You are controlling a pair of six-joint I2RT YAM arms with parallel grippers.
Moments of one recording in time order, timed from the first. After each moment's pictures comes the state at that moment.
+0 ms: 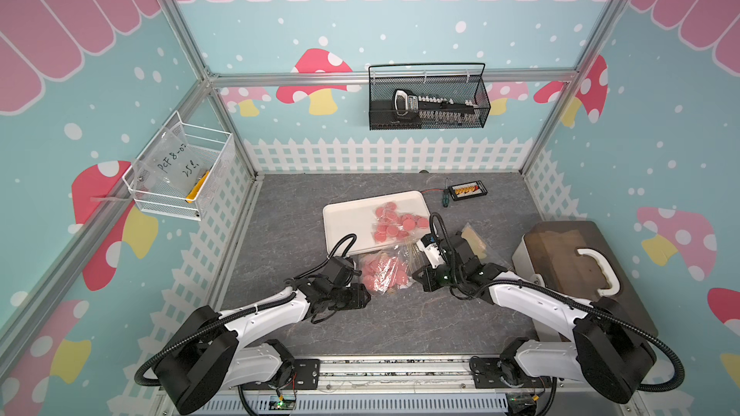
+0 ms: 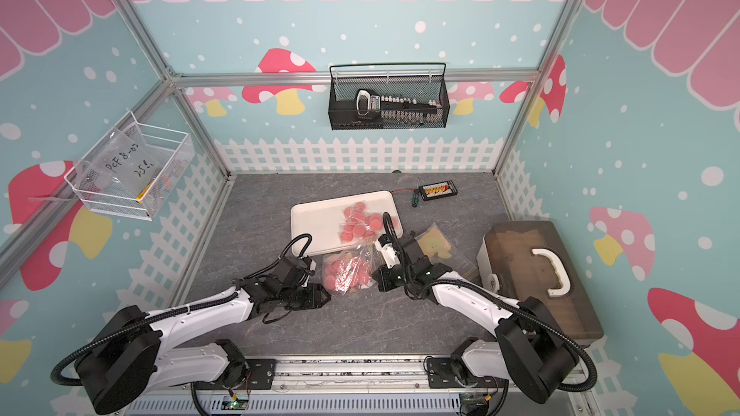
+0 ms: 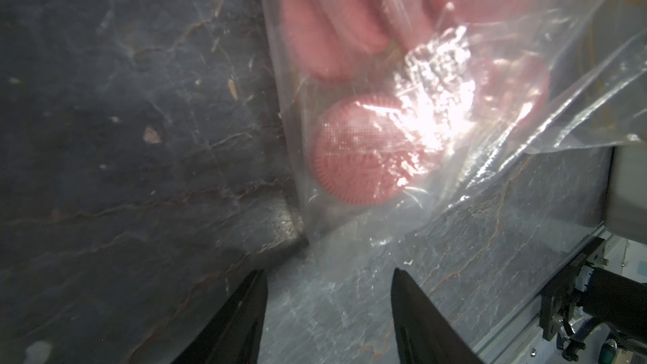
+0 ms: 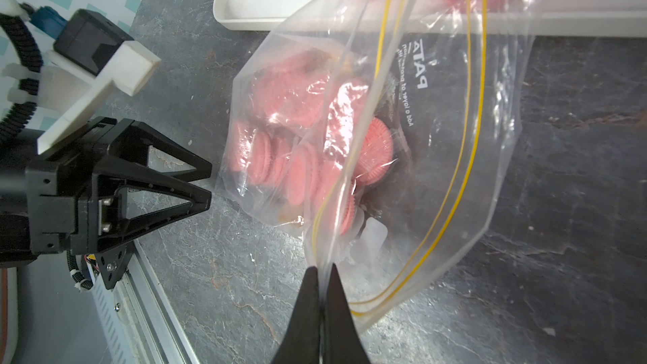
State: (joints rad) left arm -0.66 1.25 0.49 -0.25 0.23 -0.73; right arm 0.62 1.28 0.63 -0.16 -0.36 0.35
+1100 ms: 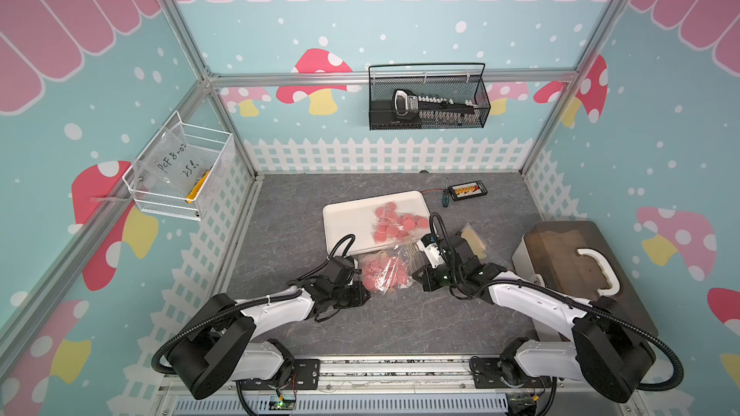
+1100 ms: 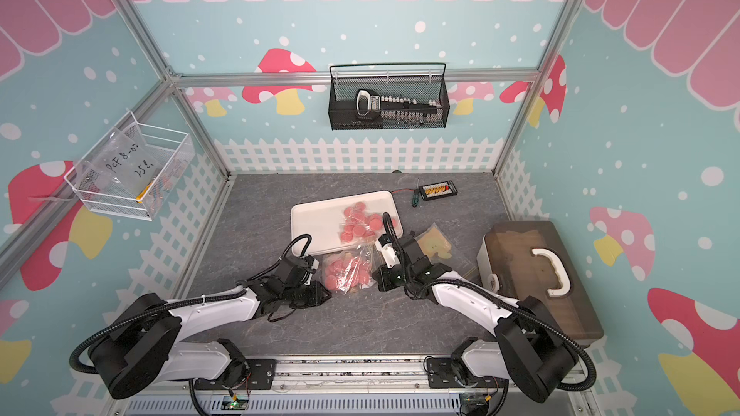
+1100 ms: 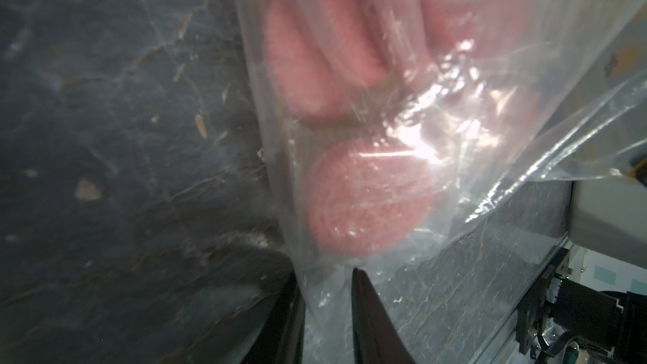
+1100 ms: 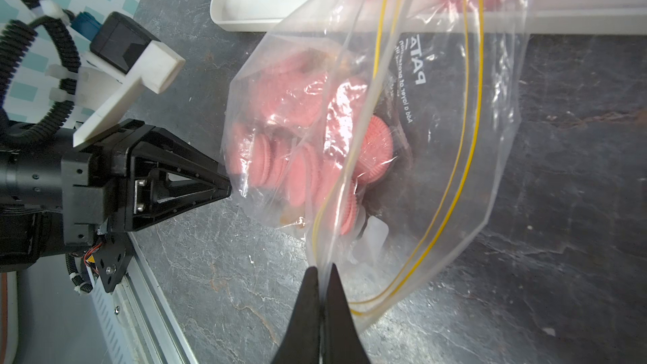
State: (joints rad) left arm -0.64 1.33 0.45 -0.06 0.29 -0.78; right arm 0.62 1.29 0.63 -0.16 -0.36 0.36
